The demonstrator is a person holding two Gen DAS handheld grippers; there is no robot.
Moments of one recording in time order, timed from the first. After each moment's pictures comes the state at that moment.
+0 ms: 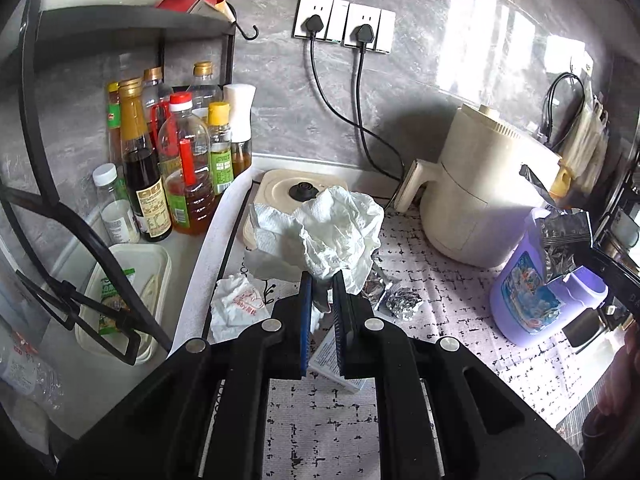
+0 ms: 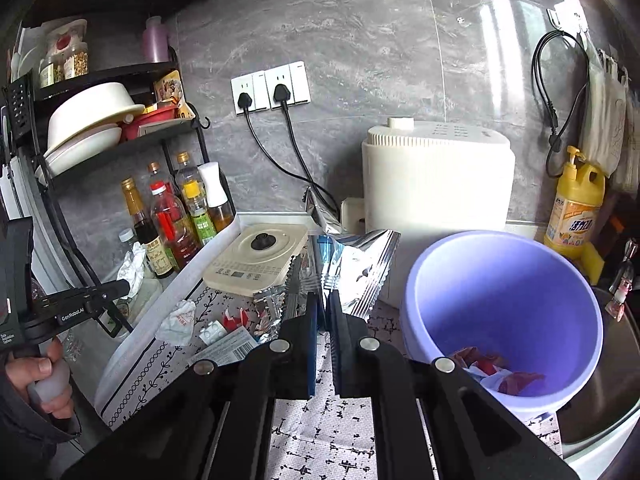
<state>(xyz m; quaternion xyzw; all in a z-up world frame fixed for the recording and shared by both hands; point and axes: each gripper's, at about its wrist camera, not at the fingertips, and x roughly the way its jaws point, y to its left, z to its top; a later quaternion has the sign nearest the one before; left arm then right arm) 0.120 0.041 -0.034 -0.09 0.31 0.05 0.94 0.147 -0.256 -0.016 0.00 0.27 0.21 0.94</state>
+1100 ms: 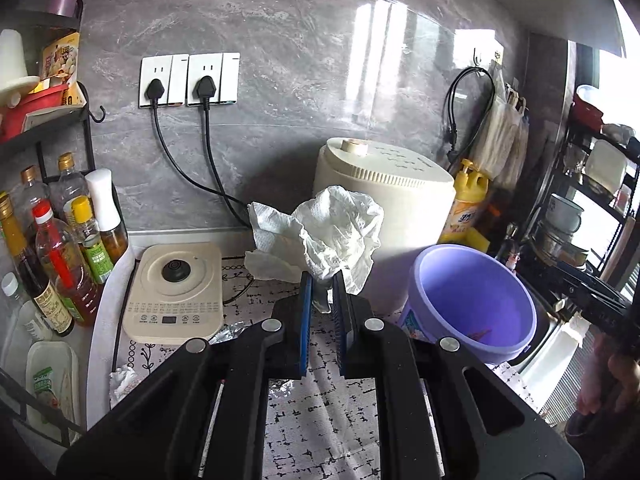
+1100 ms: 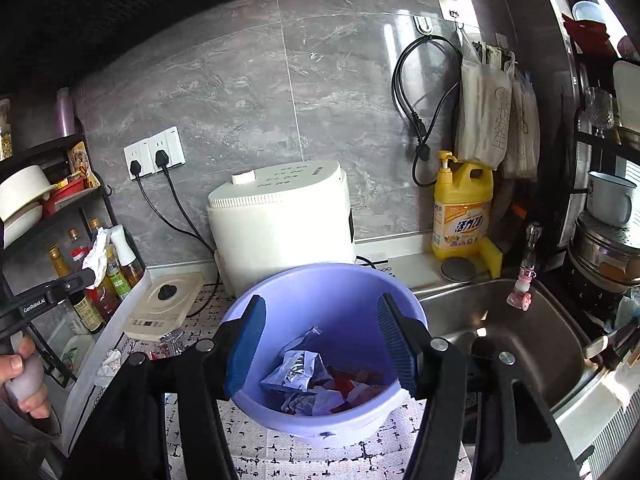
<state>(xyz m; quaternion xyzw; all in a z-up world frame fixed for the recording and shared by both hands) 0.187 -0.081 0.027 -0.05 0.26 -0.10 0.96 0.148 -0.391 0.011 0.05 0.23 0.06 0.97</state>
